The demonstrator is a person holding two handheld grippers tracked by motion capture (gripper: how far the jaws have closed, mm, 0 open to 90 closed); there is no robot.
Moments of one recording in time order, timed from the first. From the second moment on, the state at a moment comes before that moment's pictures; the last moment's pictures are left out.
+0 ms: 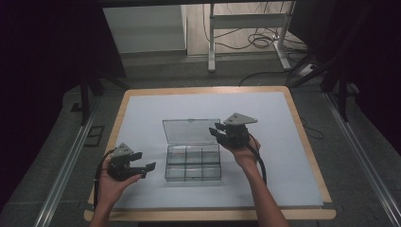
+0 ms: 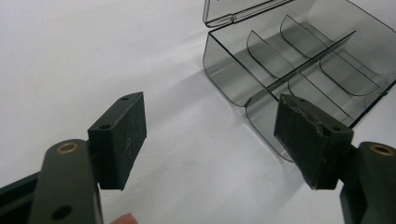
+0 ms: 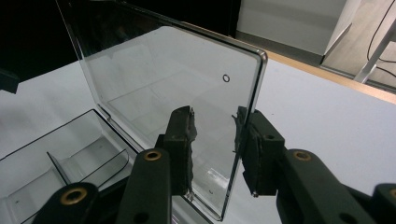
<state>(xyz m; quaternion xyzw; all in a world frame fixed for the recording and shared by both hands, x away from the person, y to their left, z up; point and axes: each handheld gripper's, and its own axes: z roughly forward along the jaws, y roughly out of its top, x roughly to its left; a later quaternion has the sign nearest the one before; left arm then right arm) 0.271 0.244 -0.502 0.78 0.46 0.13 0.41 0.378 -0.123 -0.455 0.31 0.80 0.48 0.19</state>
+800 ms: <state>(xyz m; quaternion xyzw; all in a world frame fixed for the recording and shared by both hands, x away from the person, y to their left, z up) 0.272 0.247 -0.503 0.77 0.46 0.13 0.41 0.390 -0.124 -0.459 0.32 0.79 0.48 0.19</state>
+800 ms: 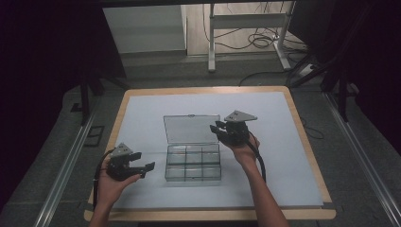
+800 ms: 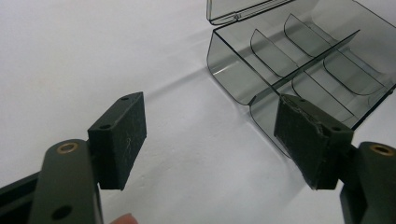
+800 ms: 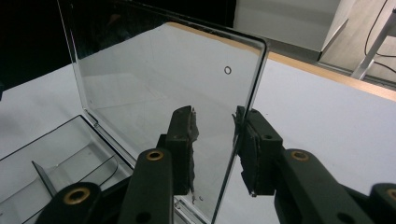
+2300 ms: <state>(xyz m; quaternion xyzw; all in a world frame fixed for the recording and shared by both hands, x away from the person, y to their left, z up) 0.274 0.251 -0.506 0.77 0.47 0.13 0.41 0.432 -0.121 -0.500 0.39 0.81 0.42 0.15</state>
